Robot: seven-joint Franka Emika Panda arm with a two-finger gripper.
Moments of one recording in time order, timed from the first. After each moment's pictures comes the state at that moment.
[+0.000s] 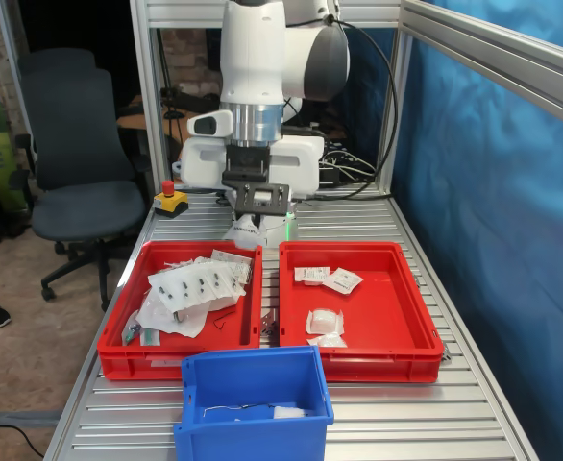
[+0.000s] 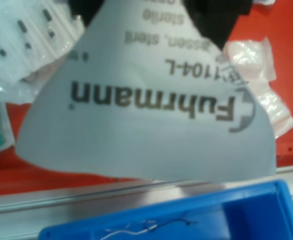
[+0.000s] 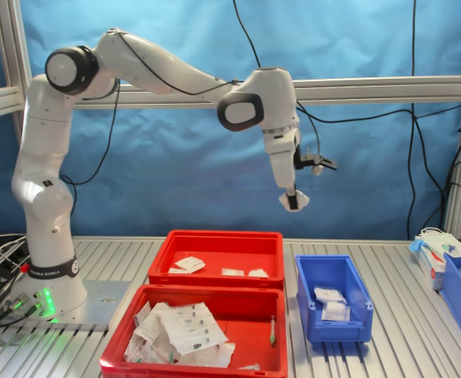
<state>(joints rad) 0.75 0.27 -0.86 -1.80 0.18 2.19 0.77</state>
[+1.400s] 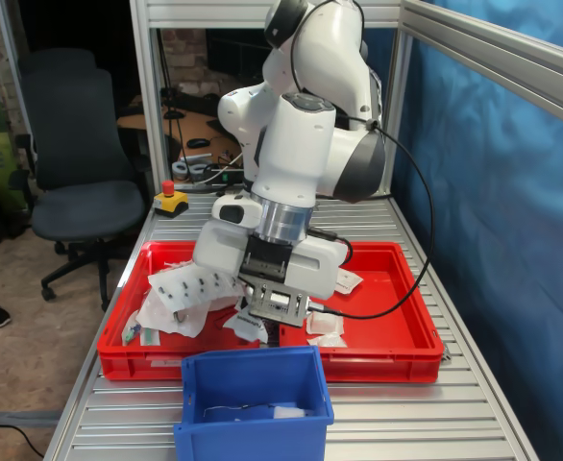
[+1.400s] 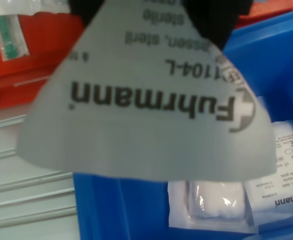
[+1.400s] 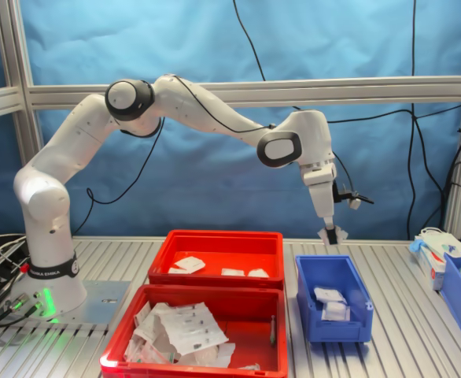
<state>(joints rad) 0.67 0.75 -0.86 -1.50 0.34 2.26 0.77</state>
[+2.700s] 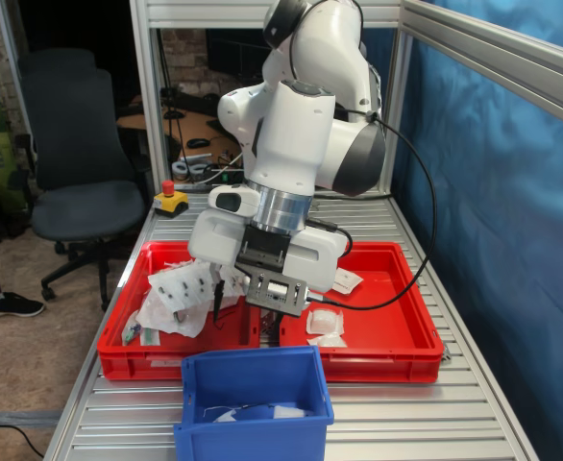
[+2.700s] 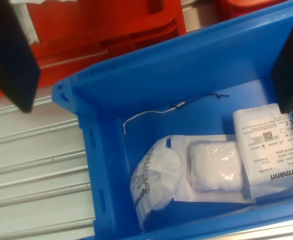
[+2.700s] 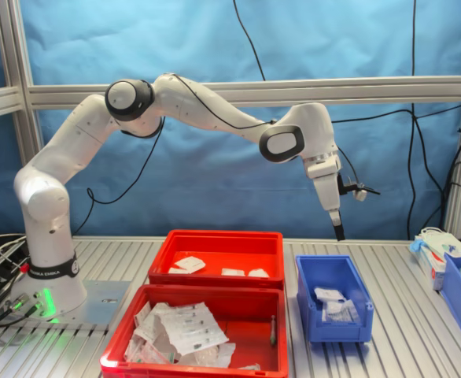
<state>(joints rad) 0.66 0.75 -0.88 -1.46 0.34 2.27 0.77</state>
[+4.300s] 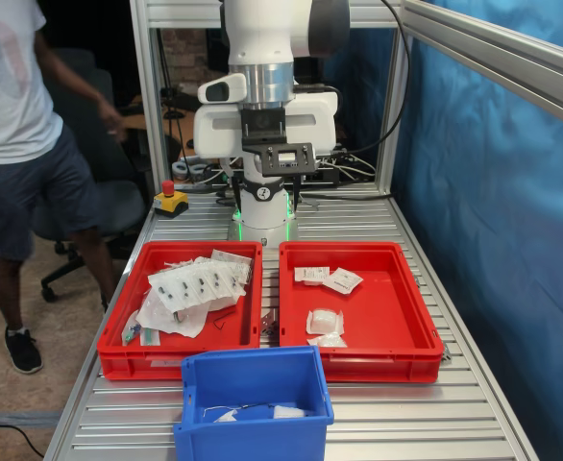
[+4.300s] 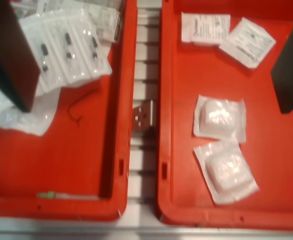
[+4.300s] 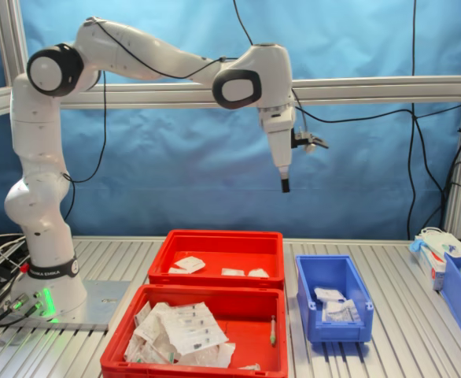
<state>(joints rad) 0.16 0.10 -0.17 -1.78 0.04 2.05 0.77</state>
